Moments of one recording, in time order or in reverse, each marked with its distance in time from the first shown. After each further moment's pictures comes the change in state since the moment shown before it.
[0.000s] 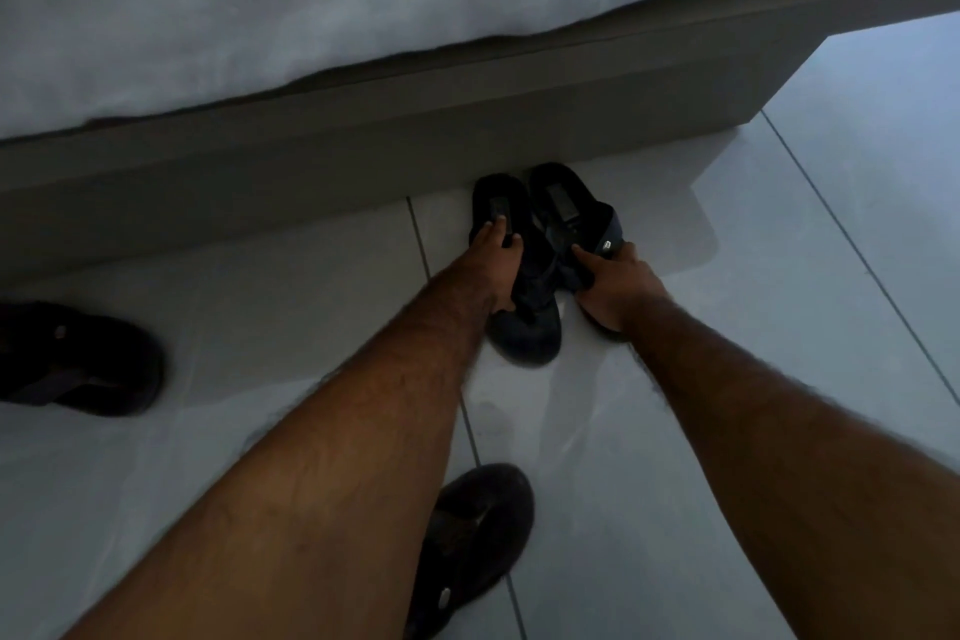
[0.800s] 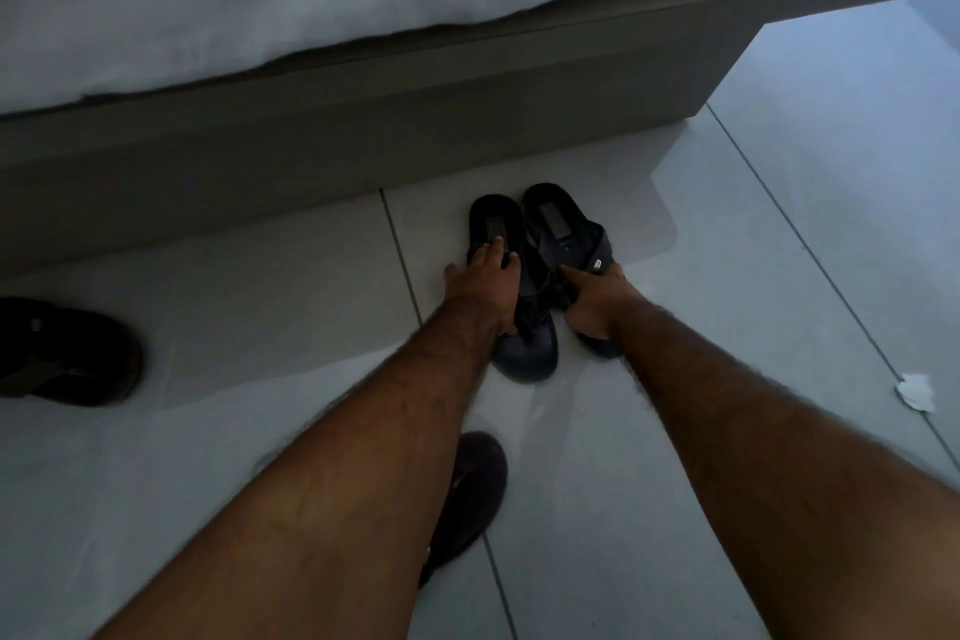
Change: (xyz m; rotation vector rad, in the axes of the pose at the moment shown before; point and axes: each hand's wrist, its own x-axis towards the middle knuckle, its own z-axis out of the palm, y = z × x) left_hand -0.039 0.044 0.031 0.073 -0.008 -0.023; right_hand -0.060 0.013 -0.008 0.070 -0.134 0.095
